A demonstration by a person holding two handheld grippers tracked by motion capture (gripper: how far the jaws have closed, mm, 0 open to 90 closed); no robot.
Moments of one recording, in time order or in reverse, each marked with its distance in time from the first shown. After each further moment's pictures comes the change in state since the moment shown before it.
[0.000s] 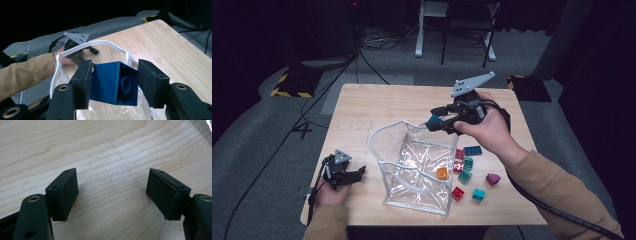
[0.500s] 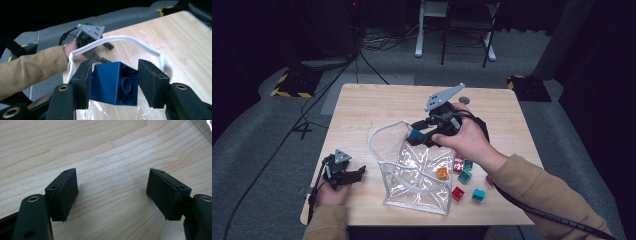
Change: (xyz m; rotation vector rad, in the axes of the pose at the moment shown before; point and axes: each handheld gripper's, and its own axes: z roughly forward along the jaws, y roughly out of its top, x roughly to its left) left arm 0.000 0.000 0.001 -0.001 -0.001 0.000; right arm 0.024 0.002 0.049 0.082 0.075 -0.023
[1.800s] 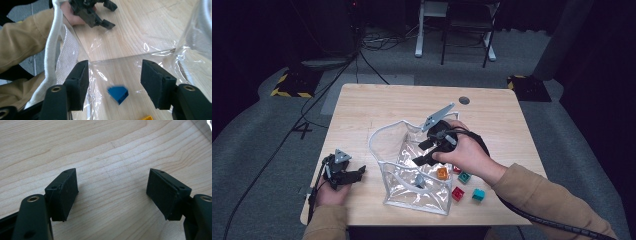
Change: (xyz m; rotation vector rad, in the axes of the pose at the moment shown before) left arm 0.000 0.000 0.000 0.000 0.002 0.000; right arm 0.003 -0.039 0.025 0.202 0.004 0.060
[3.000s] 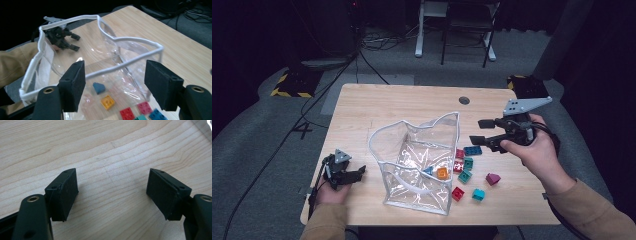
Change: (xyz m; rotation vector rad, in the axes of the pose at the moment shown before) left arm 0.000 0.000 0.000 0.000 0.000 0.000; right arm -0.020 -0.086 -0.135 -0.322 -0.234 0.123
